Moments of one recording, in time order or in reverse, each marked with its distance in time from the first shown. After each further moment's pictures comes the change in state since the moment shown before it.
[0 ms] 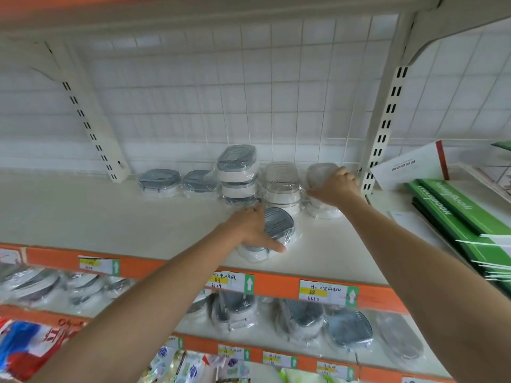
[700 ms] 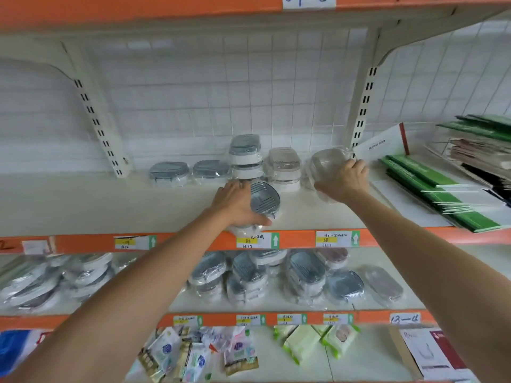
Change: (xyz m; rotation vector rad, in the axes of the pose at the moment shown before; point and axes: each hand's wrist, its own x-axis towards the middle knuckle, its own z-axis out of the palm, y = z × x) left_hand -0.100 -0.050 -0.016 0.070 0.267 0.085; right_hand -0.136 -0.008 -0.021 -0.030 0.185 0.081
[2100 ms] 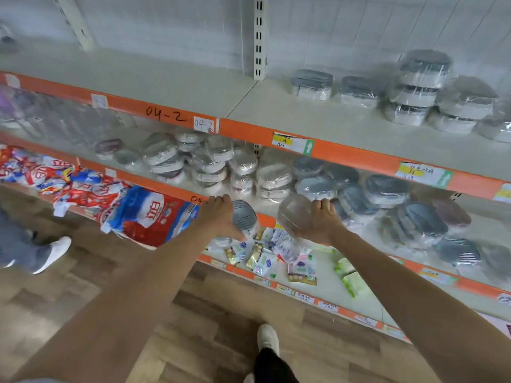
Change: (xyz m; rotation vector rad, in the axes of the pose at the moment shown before) left_hand -0.262 -0.270 0.112 -0.005 -0.350 -0.468; right_hand -0.287 -0.176 0.198 -0.132 -0.643 -0.532
